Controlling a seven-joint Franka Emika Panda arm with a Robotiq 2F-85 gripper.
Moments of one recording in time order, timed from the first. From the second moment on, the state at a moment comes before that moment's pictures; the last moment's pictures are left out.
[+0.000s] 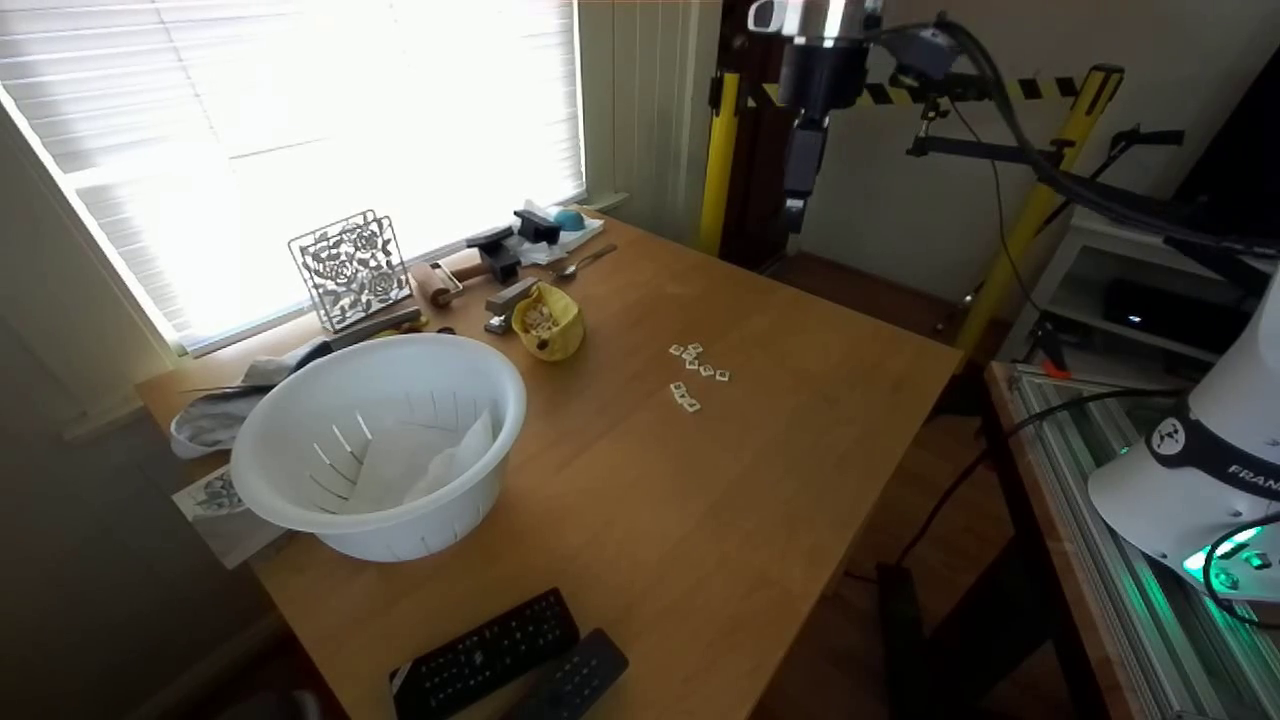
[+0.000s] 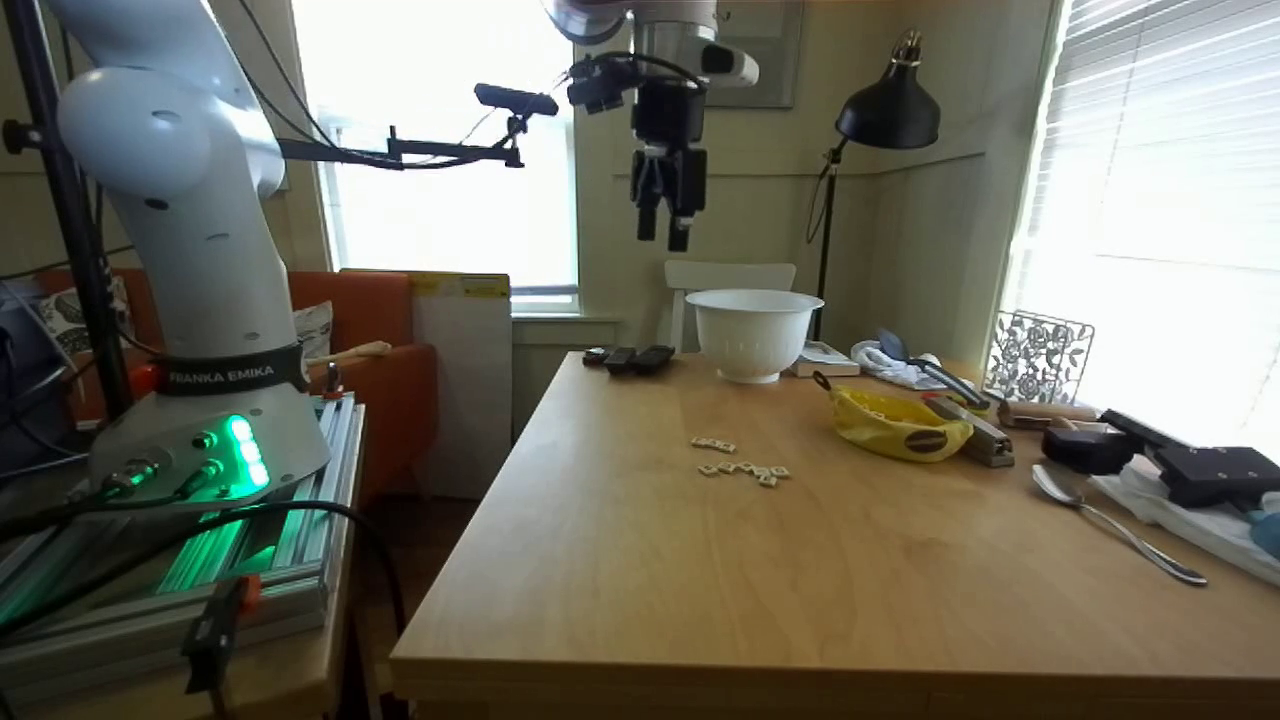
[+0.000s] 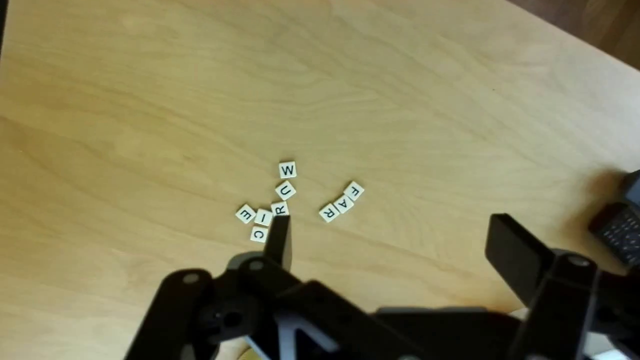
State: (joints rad) arm -0.09 -0.21 -0.17 -2.37 0.03 2.15 -0.21
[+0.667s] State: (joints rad) arm -0.11 -0.03 -0.20 -2.38 0.06 2.28 -0.22
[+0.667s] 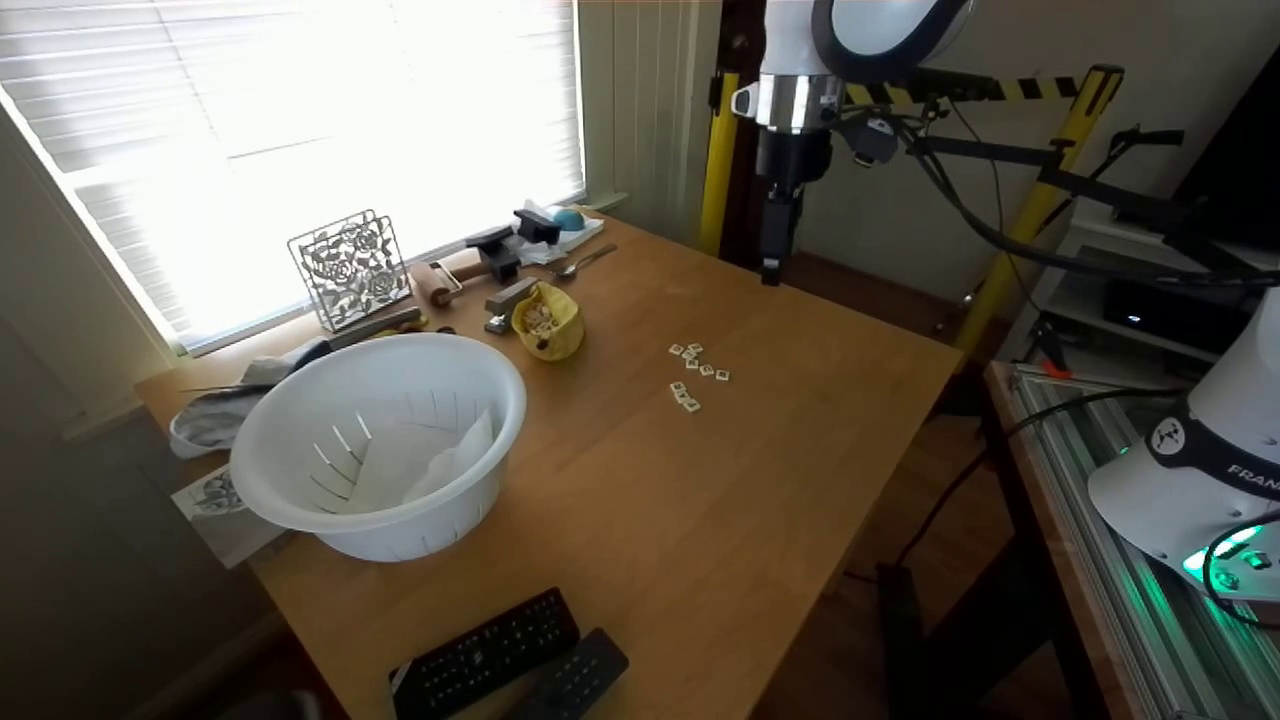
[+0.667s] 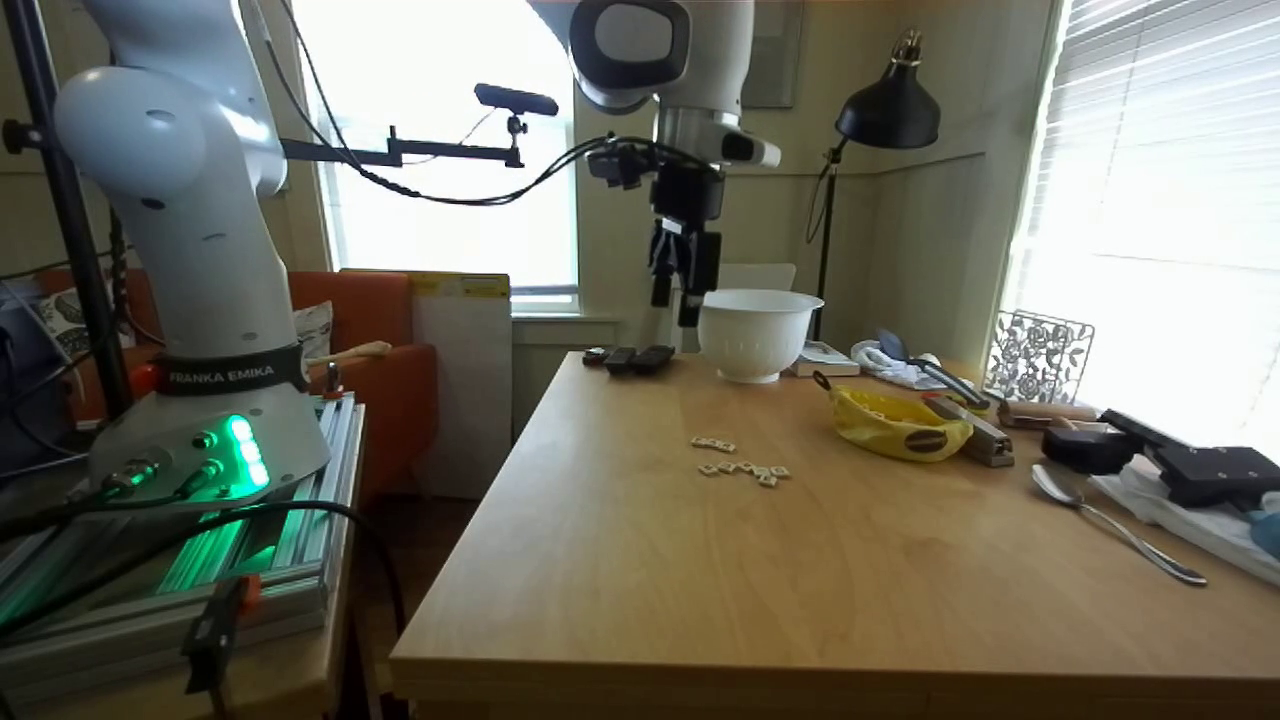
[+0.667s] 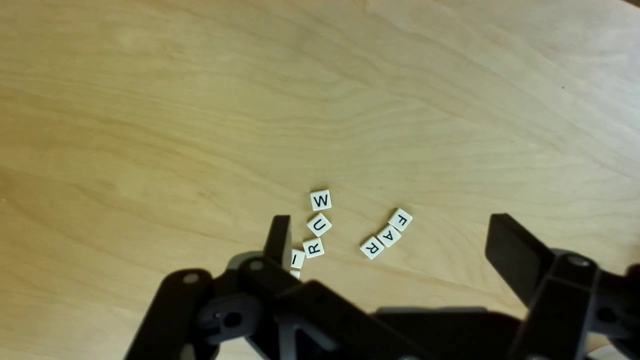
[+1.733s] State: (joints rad) arm -0.12 0.19 -0.19 -2.37 0.00 2.71 -0.04
